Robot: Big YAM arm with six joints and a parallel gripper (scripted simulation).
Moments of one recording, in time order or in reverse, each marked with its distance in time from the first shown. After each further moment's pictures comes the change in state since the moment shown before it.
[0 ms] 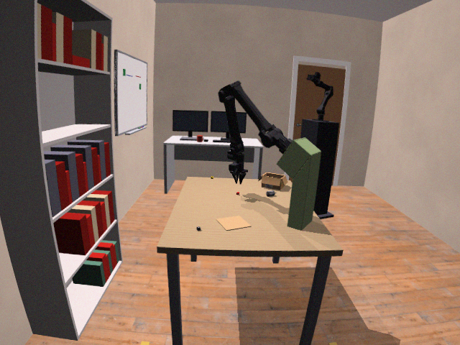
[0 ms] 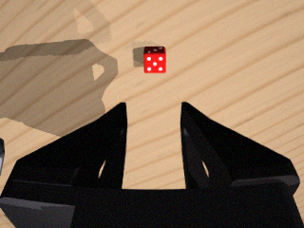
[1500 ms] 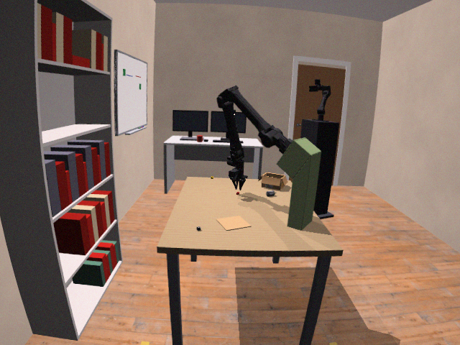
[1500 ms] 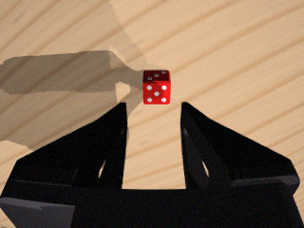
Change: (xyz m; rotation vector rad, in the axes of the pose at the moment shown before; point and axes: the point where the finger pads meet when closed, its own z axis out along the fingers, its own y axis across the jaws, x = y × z) arm 0.000 0.001 0.042 -0.002 -0.001 -0.009
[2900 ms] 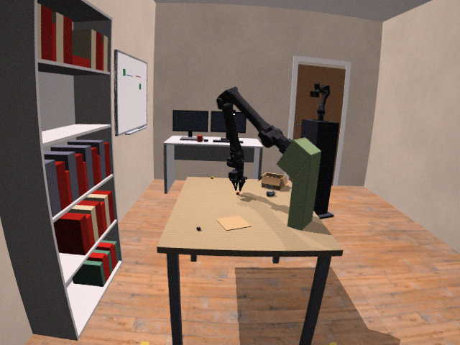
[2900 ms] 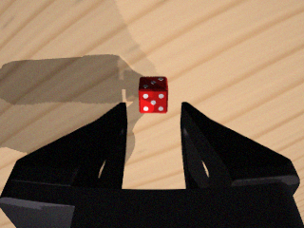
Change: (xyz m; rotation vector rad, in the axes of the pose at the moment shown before) arm 0.000 -0.002 0.010 0.004 0.000 0.000
